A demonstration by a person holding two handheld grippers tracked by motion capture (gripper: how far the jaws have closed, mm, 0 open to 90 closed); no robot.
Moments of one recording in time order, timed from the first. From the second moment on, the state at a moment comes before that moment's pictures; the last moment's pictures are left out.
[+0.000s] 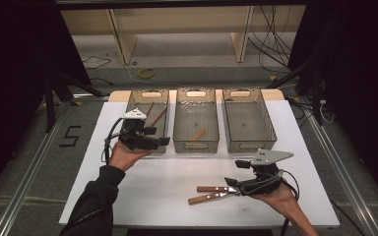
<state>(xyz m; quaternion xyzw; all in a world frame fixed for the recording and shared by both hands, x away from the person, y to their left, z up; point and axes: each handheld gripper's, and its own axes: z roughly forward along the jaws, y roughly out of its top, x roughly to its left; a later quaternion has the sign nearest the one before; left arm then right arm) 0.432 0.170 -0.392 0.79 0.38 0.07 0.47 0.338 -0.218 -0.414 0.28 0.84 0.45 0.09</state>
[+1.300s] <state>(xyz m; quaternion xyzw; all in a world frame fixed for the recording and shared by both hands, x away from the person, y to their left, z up) 0.366 0.205 -0.437 0.77 0.38 0.10 0.49 0.369 -0.162 -0.428 0.21 0.93 0.30 0.05</state>
